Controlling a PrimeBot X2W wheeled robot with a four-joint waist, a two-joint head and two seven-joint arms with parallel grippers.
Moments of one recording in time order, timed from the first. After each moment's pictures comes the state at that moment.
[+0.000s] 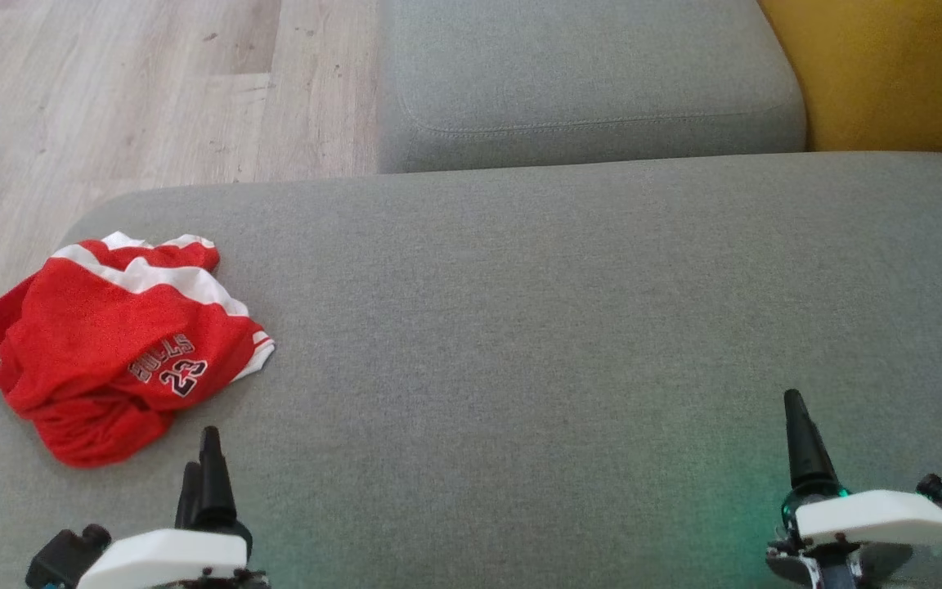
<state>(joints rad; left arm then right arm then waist) 0.03 0.04 -0.05 0.28 -1.12 -0.08 -0.01 0.04 -0.04 0.01 0.31 1.10 0.12 -0.01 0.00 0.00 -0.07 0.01</state>
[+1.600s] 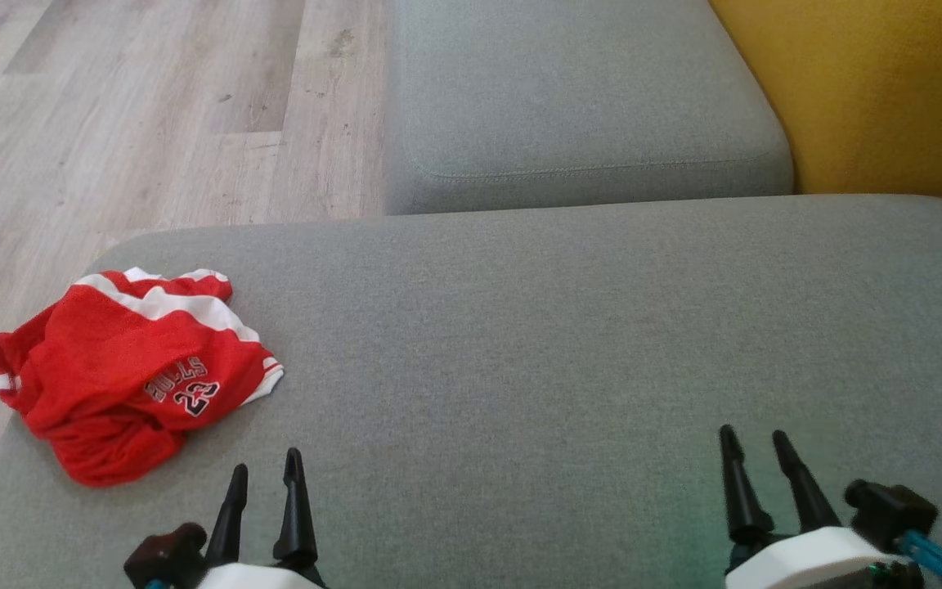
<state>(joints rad) 0.09 0.04 -0.19 0.27 -0.52 -0.02 -0.15 0.11 -0.05 0.09 0.28 0.42 0.12 -0.15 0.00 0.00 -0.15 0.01</state>
